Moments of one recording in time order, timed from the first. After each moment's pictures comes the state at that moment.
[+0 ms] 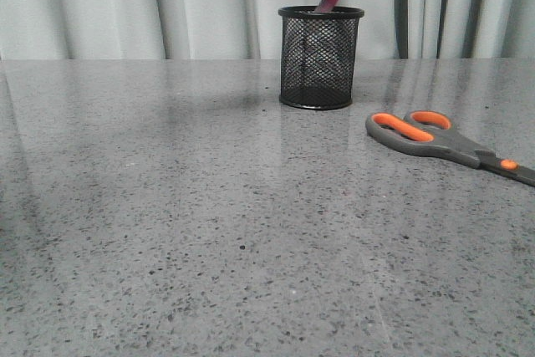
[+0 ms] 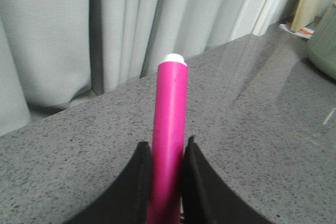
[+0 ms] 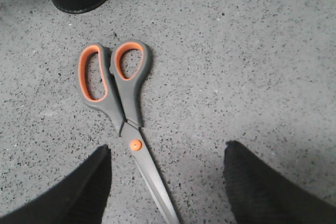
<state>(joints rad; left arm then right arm) -0.54 2.12 -1.76 -1.72 0.46 1.64 -0.04 0.85 -0.67 0.44 0.67 -0.37</state>
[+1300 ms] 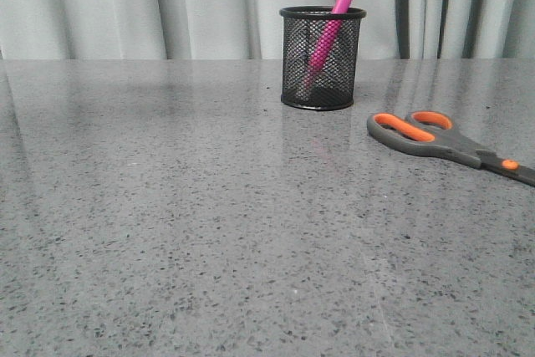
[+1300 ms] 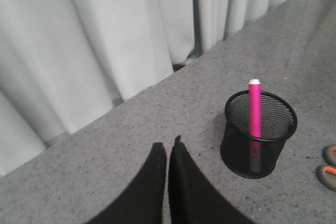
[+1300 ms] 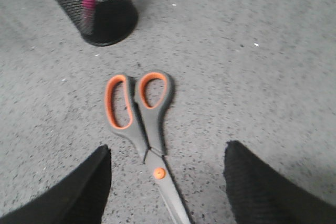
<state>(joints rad) -0.13 1.48 -1.49 -0.86 0.76 1.06 -0.04 0.85 -0.67 0.60 0.61 -0.50</state>
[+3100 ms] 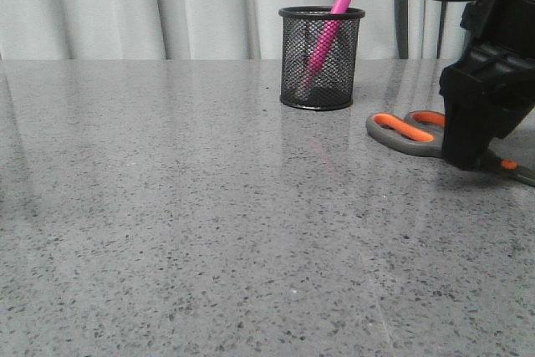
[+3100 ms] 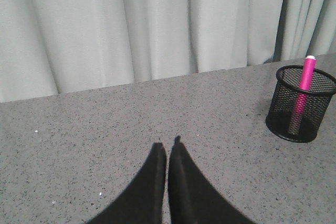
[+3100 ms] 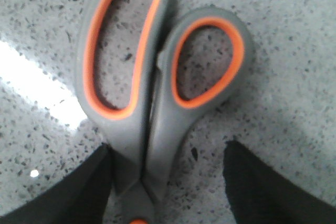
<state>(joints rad) -0.06 0.73 -0.65 -0.98 0.34 1.05 0.32 1.52 -1.06 0.02 0.83 -0.36</state>
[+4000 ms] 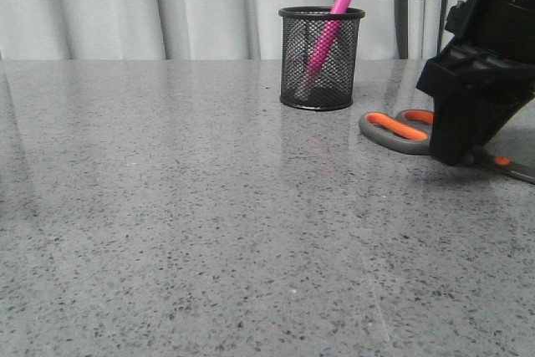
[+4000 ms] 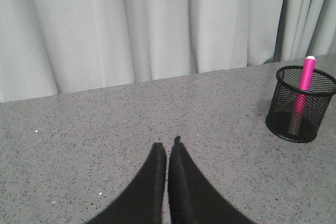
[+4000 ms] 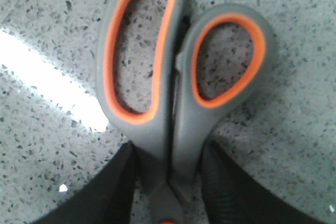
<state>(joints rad) -0.06 0.73 -0.65 -0.98 0.34 1.05 0.32 1.55 -1.08 0.08 0.84 -0.36</state>
